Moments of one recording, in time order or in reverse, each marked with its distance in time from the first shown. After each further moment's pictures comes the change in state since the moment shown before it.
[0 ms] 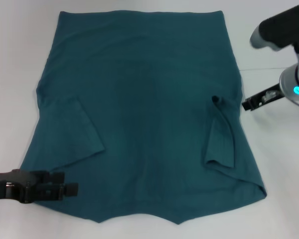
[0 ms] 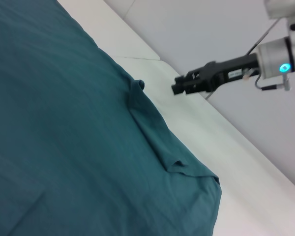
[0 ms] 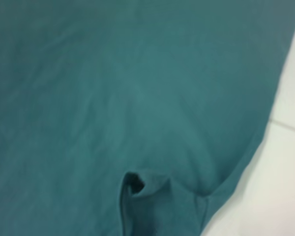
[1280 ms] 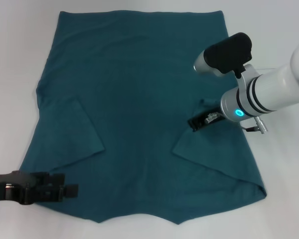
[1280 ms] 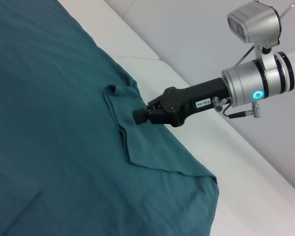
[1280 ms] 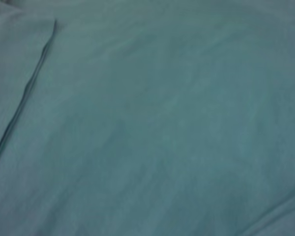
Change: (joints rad) left arm 0.003 -0.002 -0.002 0.000 0.000 0.007 -0.006; right arm 0.119 0.012 -0.147 0.348 0.348 0.219 -0.148
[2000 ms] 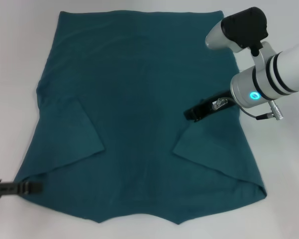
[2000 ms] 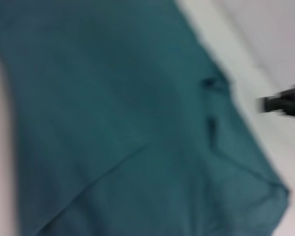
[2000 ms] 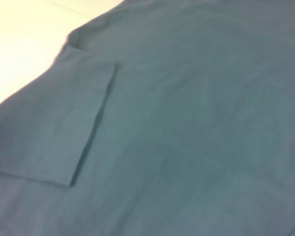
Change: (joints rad) left arm 0.079 -0.012 -0.004 0.244 0.075 -0.001 -0.361; right arm -0.089 -0.008 0.040 -0.336 0.062 -0.335 0.010
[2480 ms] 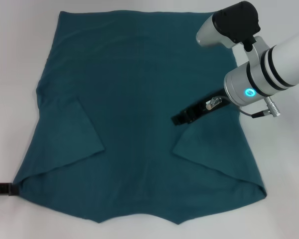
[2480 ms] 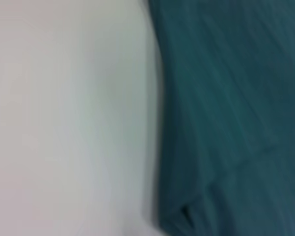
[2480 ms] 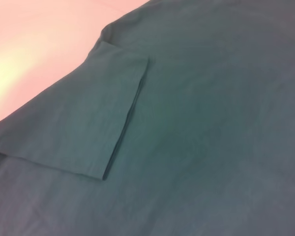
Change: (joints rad) left arm -0.018 -0.004 0.054 0.002 0.205 -0.228 -0.208; right arm 0.018 0.004 -0.020 -0.053 0.002 -0.085 0.026
